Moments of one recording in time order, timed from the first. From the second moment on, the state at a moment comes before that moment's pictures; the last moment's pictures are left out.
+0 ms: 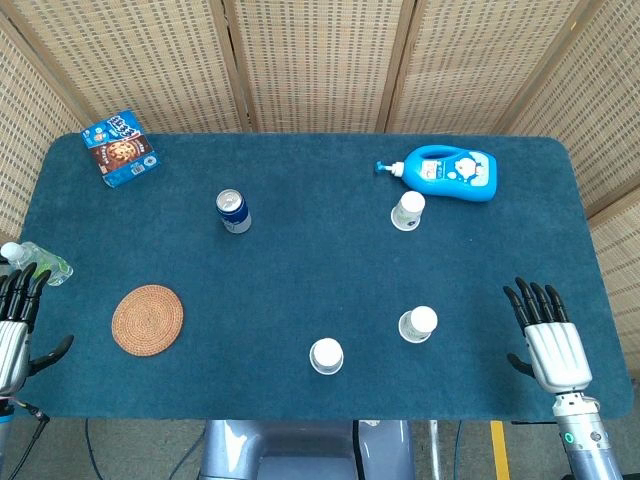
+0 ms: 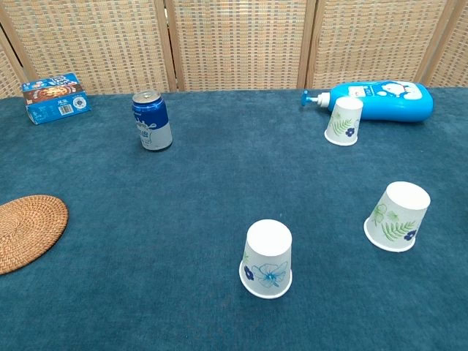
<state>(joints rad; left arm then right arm) -0.06 -1.22 -0.07 -1.55 1.57 1.63 0.11 0.15 -1.24 0.05 -1.58 -1.52 1.43 -0.25</state>
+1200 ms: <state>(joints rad) -0.06 -1.11 -0.03 -1.66 1.57 1.56 0.14 0.15 -1.22 0.04 -1.58 -1.54 1.43 -0.19</state>
